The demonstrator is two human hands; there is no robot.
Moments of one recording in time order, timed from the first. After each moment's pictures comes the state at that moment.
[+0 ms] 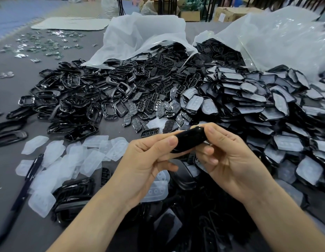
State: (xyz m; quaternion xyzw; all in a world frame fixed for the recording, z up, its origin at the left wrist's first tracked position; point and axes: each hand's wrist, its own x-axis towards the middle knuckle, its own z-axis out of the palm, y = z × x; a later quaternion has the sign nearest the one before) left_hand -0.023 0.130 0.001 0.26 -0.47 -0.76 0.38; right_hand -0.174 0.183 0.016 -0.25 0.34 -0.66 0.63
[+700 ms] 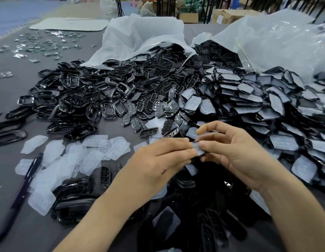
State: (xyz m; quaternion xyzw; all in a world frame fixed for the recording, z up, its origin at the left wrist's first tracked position) left_hand -0.024 0.129 -0.013 0.15 -0.89 -0.19 0.39; right_hand -0.204 0.183 0.016 -0.34 0.53 -0.55 0.55
